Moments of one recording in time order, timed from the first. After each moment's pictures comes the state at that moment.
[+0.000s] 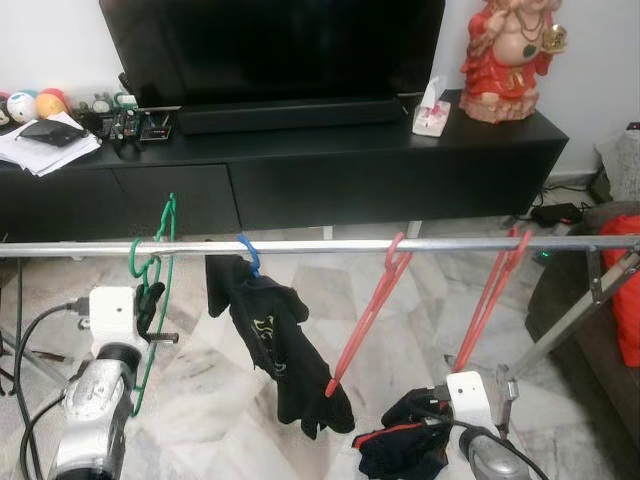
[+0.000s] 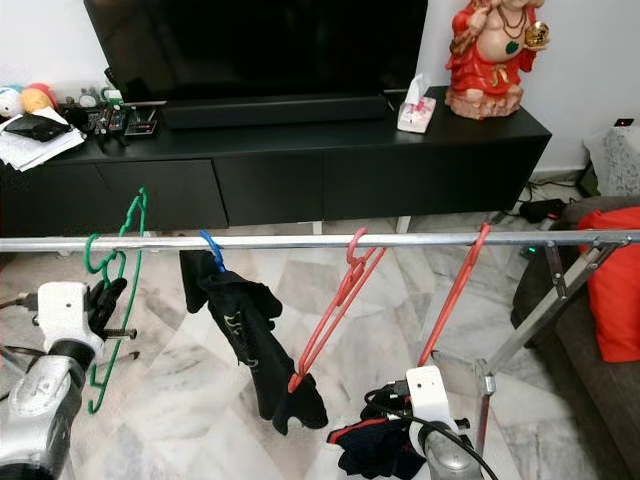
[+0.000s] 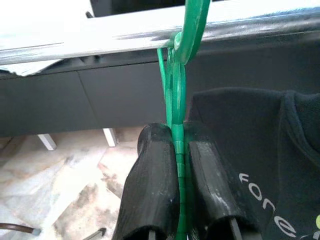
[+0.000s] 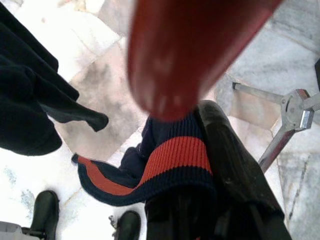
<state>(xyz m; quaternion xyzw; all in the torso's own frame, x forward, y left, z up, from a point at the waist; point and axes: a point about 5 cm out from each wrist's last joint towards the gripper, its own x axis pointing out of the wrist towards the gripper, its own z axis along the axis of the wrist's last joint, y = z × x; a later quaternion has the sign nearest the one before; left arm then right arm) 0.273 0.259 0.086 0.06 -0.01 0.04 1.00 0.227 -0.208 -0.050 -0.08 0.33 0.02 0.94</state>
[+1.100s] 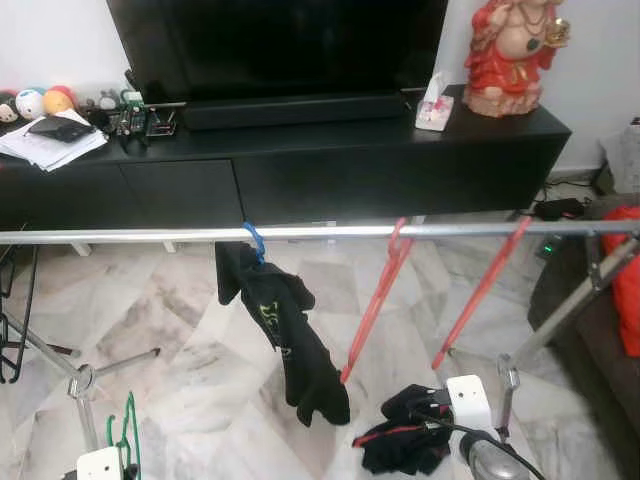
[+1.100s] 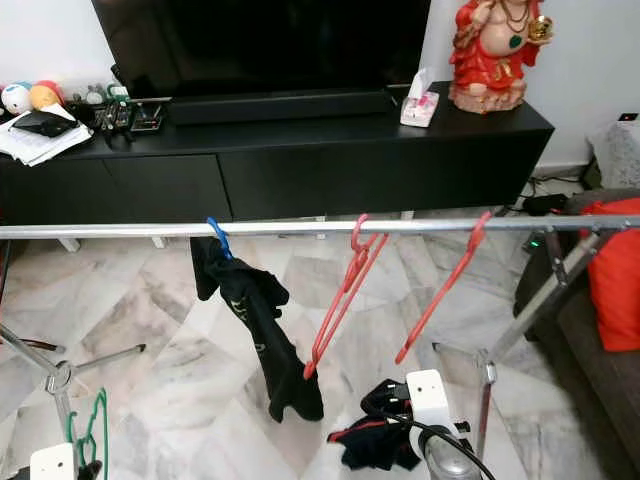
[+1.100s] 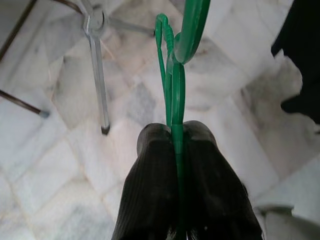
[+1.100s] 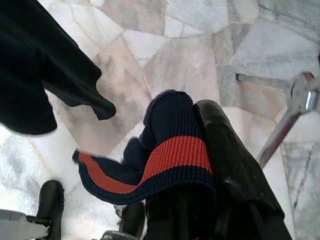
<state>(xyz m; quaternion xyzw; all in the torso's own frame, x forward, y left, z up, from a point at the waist) 0.137 0.266 -0.058 -0.01 0.31 0.19 0.93 0.223 -0.208 -0.052 -0.08 0.33 0.02 0.94</state>
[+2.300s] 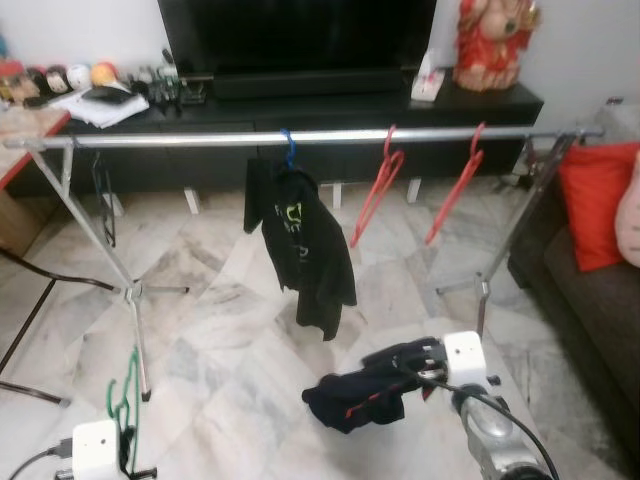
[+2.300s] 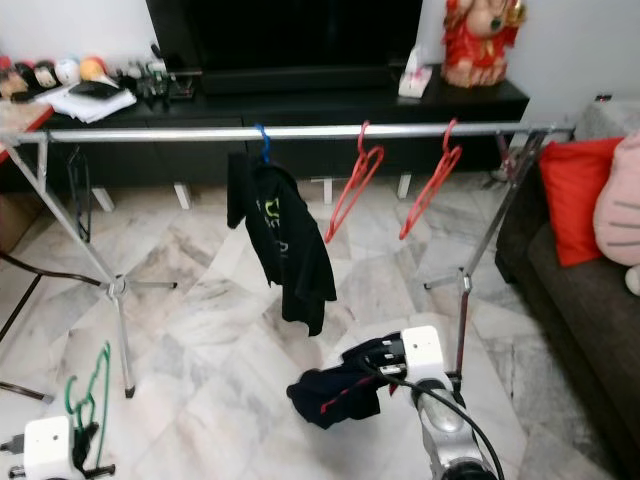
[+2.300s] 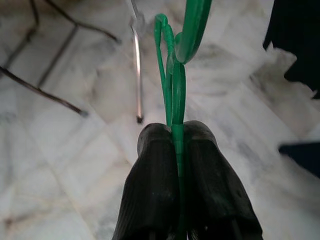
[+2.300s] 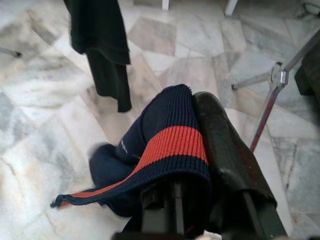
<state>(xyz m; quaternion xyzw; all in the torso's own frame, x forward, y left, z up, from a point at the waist) 0.169 0.280 -0.018 0.04 0.20 0.15 0.97 0.277 -0.197 -0.006 -0.08 0.20 0.03 0.98</state>
